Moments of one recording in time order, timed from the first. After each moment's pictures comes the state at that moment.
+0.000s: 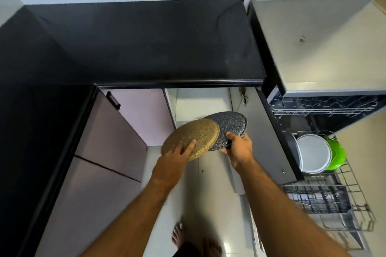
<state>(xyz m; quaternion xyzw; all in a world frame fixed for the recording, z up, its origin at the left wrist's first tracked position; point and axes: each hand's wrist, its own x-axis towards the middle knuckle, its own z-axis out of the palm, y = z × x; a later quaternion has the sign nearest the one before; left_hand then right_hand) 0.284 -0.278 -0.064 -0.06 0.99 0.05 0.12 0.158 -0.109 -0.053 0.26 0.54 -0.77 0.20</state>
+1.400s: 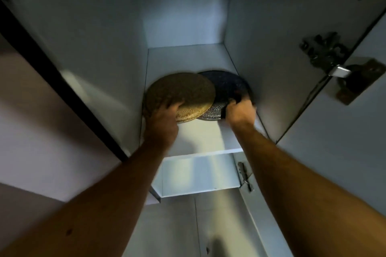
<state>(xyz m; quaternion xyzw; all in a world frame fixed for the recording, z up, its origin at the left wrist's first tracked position) -0.098 -0.425 -0.415 -0.11 0.97 0.16 -0.17 -0.170 -0.235 -0.373 0.12 0.86 -0.49 0.01</state>
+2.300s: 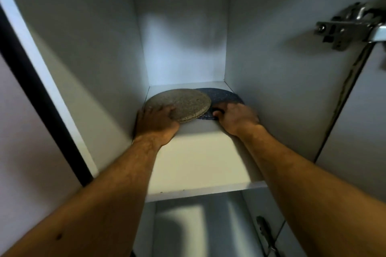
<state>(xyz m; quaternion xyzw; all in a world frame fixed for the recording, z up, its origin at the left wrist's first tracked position) -0.181 -0.461 -0.410 -0.16 0.97 0.15 -0.11 -0.257 -0.250 -0.396 -0.20 0.97 -0.11 -0.07</state>
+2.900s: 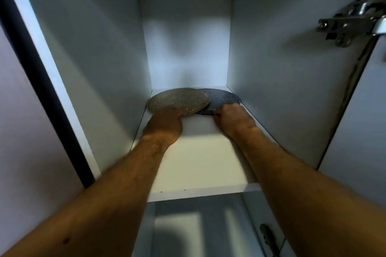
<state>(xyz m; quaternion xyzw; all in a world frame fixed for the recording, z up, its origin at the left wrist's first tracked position) -0.206 -0.464 -0.430 -0.08 0.96 0.18 -0.18 -0.273 -0.270 -0.415 -0.18 0.96 -0.17 -0.15</state>
